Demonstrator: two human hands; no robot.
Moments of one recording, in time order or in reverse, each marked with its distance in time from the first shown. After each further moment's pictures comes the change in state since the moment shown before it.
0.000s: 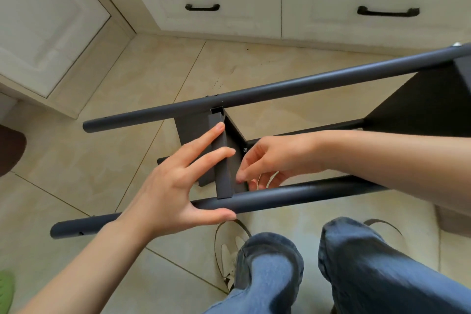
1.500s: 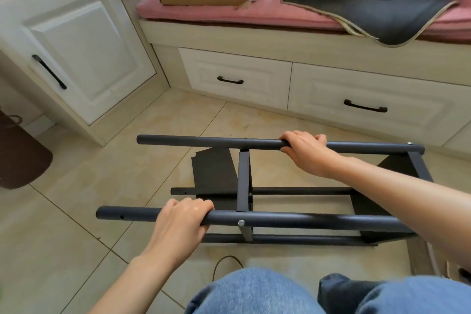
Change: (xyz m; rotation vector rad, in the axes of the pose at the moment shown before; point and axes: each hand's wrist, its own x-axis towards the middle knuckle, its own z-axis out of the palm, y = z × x) left_hand -0.040 0.033 -0.014 0.356 -0.034 -0.491; right_hand -0.044 -0.030 -0.047 -0.925 0.906 -0.097
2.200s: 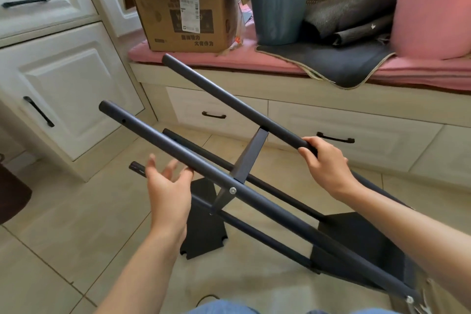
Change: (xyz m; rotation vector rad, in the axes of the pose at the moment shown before) left_hand 0.060 0.066 -0.086 -1.497 0.601 -0.498; right_hand -0.054 0.033 -0.067 0.402 0.502 0.165
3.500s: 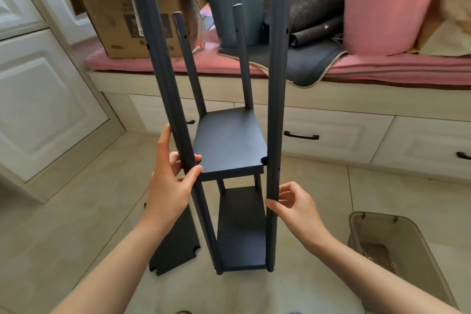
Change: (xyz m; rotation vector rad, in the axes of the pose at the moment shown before) left_hand 0.013 -0.018 0.064 0.310 -0.407 0.512; right_hand -0.071 0.057 0.023 0.530 -0.036 0.310
